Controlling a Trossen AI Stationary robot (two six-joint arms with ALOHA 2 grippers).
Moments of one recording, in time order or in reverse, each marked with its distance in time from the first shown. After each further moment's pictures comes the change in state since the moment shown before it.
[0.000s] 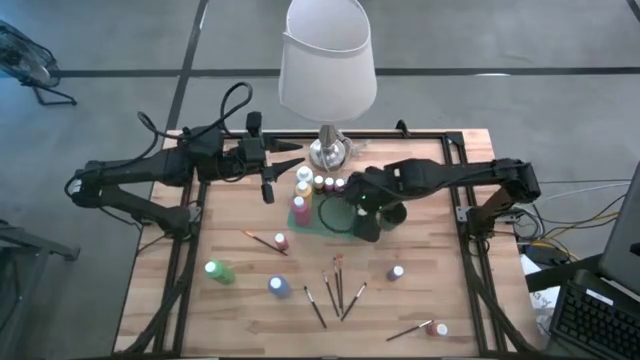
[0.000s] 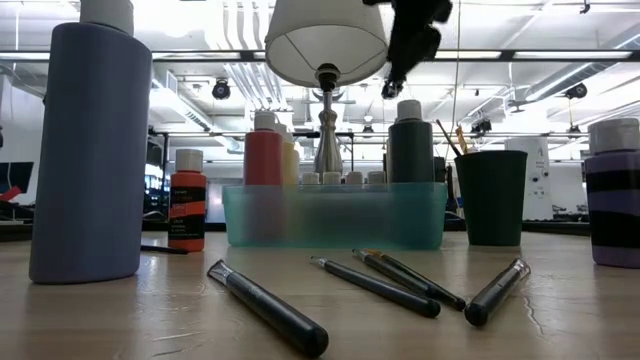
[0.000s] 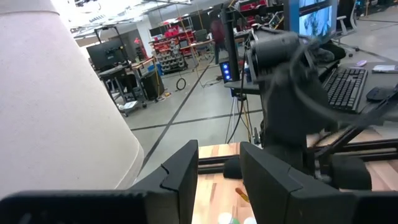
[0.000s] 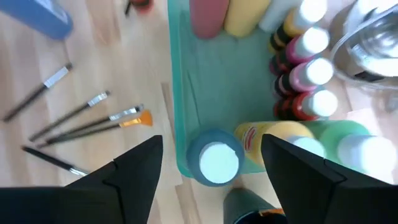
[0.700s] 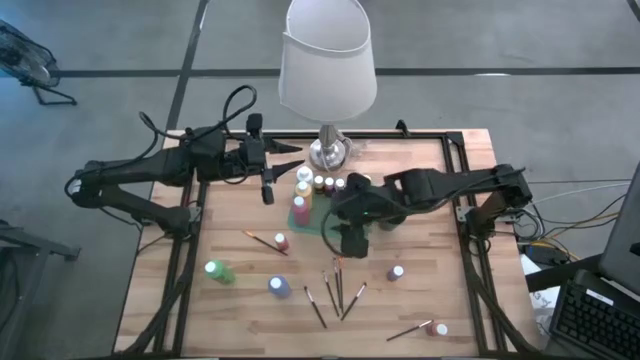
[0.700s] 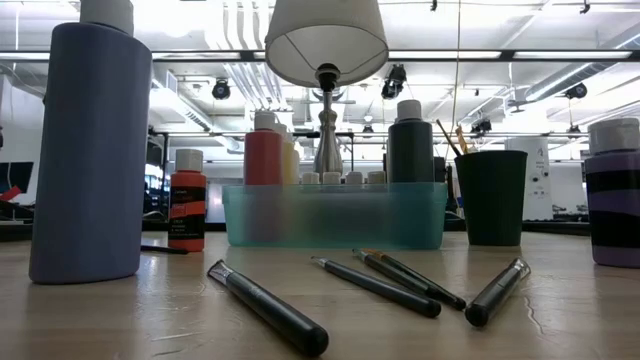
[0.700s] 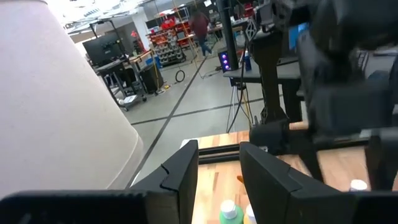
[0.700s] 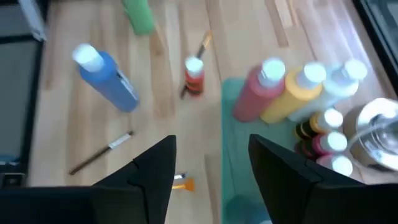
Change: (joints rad) left arm 0.000 -0.002 0.000 -0.045 0.000 0.031; right arm 0.144 0.087 0.265 0.072 0.080 -0.005
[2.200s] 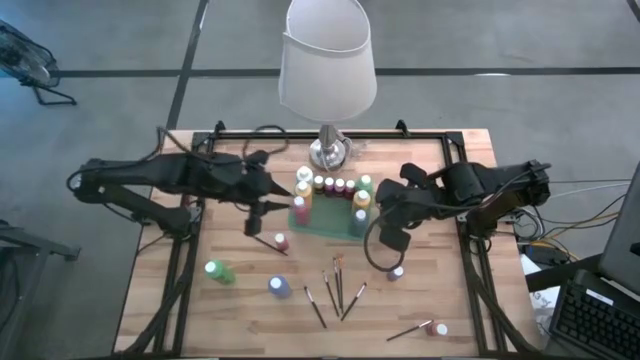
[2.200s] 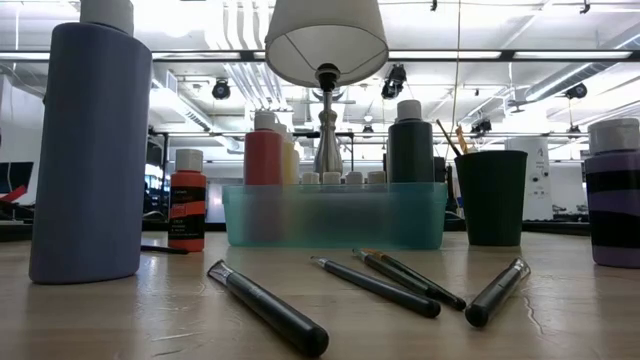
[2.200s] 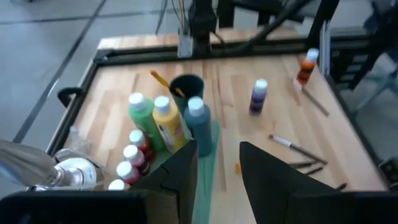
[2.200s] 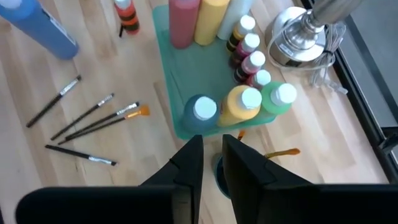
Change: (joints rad) left arm -0.134 0.022 0.065 -0.497 0.078 -0.279; right arm 0.104 -0.126 0.076 -0.503 0.208 0.301
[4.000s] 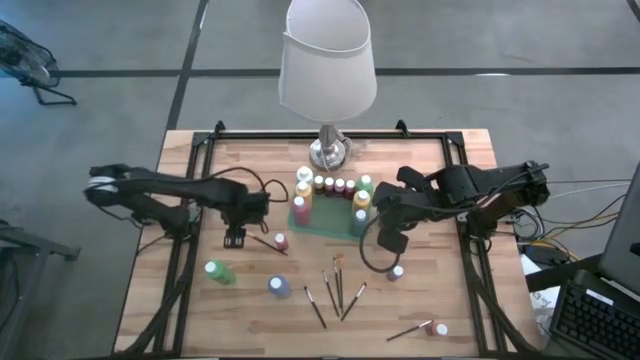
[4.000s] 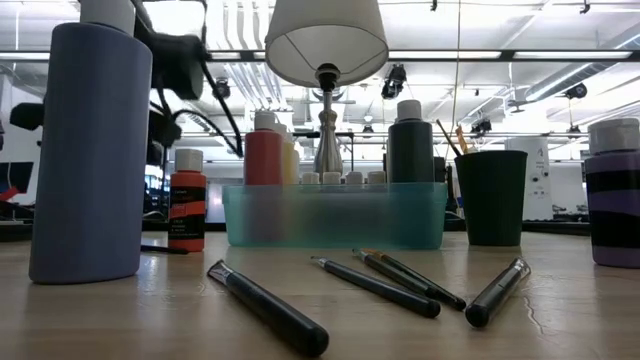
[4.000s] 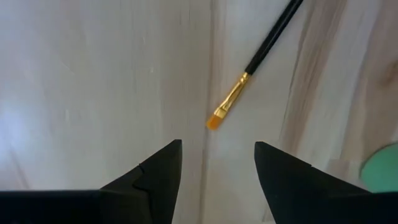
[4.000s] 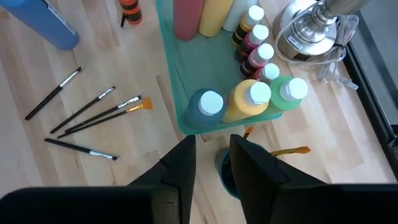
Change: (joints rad) left arm 0.184 0.146 -0.632 -0.284 0.136 0.041; right arm -0.009 0.000 -0.043 0.030 -0.027 -0.007
